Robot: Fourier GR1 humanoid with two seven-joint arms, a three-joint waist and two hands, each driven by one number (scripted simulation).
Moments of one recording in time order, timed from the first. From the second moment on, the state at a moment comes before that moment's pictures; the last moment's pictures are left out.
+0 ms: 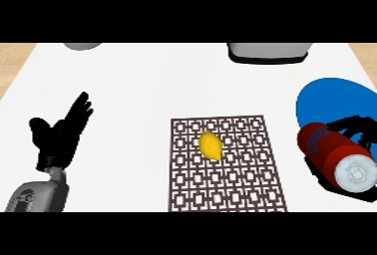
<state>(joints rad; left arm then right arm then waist) -0.15 0.20 0.08 -1.42 0.02 0.00 0.16 0.06 -0.40 -0.01 -2.00 0.62 -0.10 0.13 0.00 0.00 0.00</state>
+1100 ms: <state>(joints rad) -0.17 0.19 0.09 -1.43 0.01 -0.01 0.18 -0.31 -0.63 -0.28 -0.99 0.49 0.09 -0.32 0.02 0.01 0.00</state>
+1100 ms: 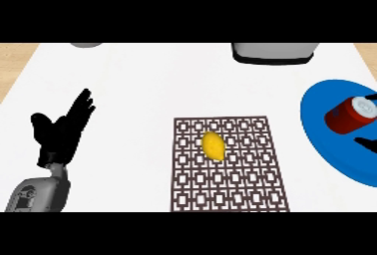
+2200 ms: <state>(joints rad) -0.17 0.20 0.11 -1.41 0.00 -0.01 0.18 -0.38 -0.67 -0.52 -0.90 -0.02 0.57 -0.40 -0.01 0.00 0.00</state>
